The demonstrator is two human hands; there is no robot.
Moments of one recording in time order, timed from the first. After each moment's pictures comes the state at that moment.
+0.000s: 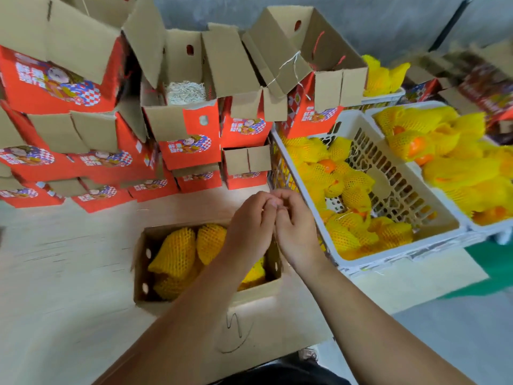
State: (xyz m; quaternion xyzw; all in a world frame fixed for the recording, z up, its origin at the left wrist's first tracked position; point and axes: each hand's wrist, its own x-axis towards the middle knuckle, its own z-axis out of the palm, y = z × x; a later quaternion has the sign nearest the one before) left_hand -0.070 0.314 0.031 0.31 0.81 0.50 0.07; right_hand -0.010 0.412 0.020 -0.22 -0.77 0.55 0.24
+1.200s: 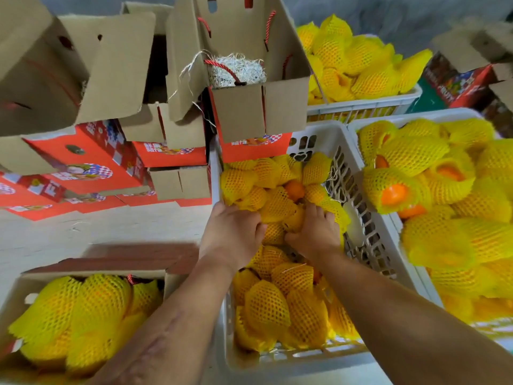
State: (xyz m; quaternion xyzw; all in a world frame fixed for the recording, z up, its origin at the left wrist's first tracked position) left_hand -0.119 0.537 -0.012 0.33 0.94 0.01 0.01; right_hand -0.064 0.734 -0.101 -0.28 -0.94 0.19 -0.08
